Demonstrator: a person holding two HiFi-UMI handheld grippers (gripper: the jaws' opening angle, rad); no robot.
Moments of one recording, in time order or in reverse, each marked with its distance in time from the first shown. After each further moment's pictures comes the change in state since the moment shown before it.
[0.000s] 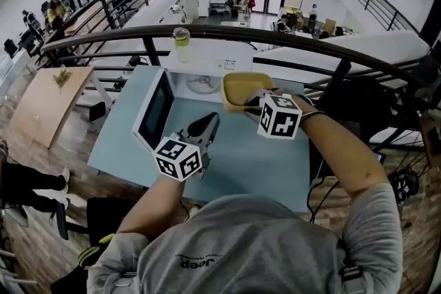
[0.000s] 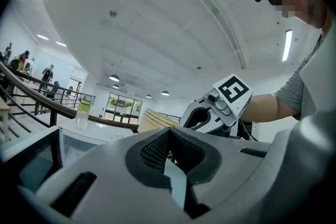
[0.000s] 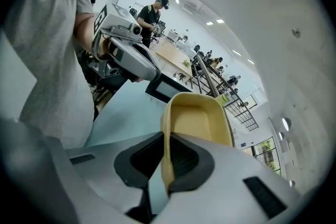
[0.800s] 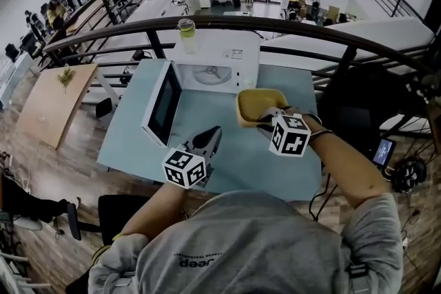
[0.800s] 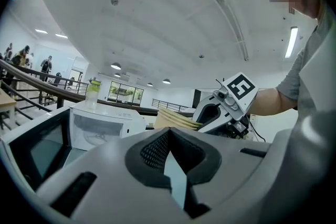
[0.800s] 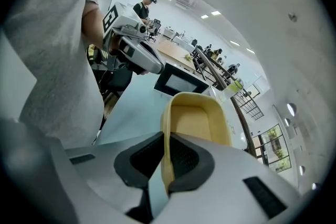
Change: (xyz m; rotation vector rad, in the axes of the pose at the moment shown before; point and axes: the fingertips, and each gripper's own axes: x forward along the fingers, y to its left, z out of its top) left arm -0.038 0.014 -0.075 -0.015 0.138 0.014; right arm 0.031 0.077 -0.024 0.094 0.022 0.047
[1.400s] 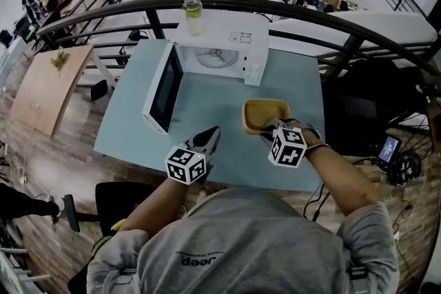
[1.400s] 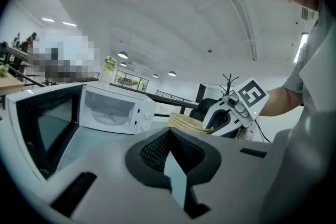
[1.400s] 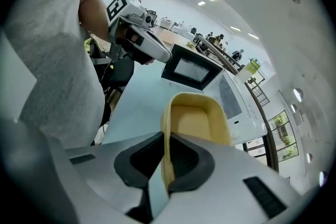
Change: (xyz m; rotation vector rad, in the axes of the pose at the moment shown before) left arm -0.017 0.045 -0.069 -0.090 0.090 0.026; right arm 0.068 0.059 -0.018 0.081 0.092 0.064
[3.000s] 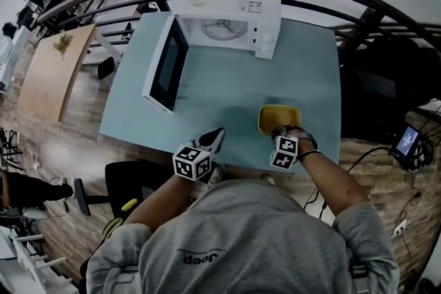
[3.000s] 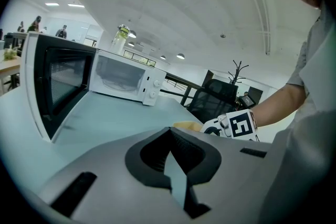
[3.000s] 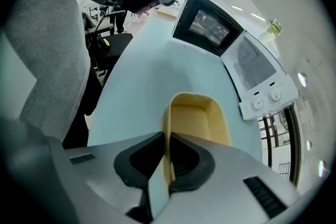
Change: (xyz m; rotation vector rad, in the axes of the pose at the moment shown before) left arm -0.009 0.015 -0.110 -0.108 0.210 0.053; right arm 0.136 0.095 -0.095 0.063 0.175 0.032
